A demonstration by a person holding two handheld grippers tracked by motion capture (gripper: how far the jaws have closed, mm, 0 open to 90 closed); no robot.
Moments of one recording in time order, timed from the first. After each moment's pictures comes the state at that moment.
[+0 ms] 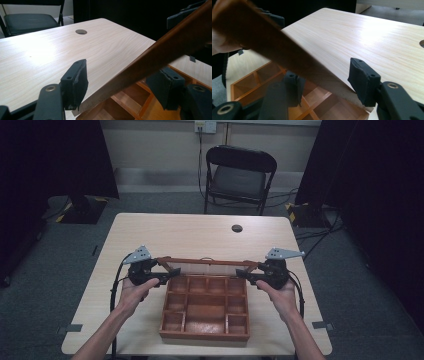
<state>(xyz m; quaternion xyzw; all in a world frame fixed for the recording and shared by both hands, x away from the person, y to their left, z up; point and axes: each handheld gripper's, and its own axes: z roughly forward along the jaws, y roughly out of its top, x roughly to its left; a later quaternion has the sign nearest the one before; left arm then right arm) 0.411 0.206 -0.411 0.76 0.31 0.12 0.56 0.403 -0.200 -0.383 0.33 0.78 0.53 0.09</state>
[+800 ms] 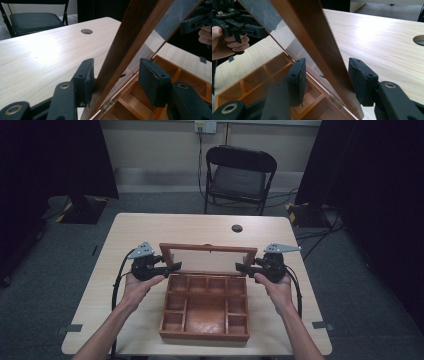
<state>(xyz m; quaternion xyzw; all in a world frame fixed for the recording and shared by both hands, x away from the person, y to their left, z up) 0.426 0.202 -0.414 0.76 0.32 0.13 0.56 0.428 -0.200 -0.395 0.36 0.76 0.53 0.08</state>
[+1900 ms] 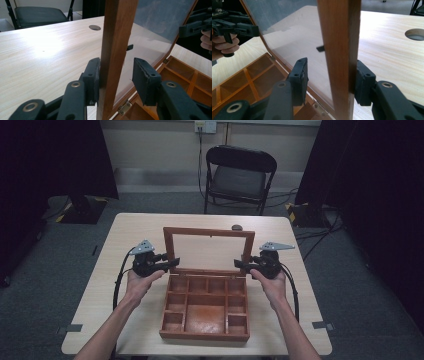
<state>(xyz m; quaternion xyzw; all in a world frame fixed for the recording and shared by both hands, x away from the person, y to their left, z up) 0.448 0.208 -0.432 0.75 0.35 0.12 0.55 0.452 -0.196 -0.418 0.38 0.76 0.52 0.09</state>
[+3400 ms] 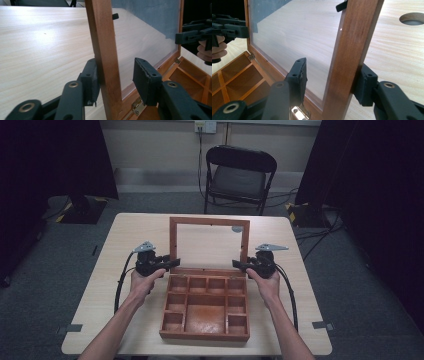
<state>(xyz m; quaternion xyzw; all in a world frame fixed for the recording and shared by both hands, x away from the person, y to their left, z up) 0.466 0.210 -0.458 0.74 0.39 0.08 0.54 0.472 -0.193 -0.448 0.42 0.75 0.51 0.09</state>
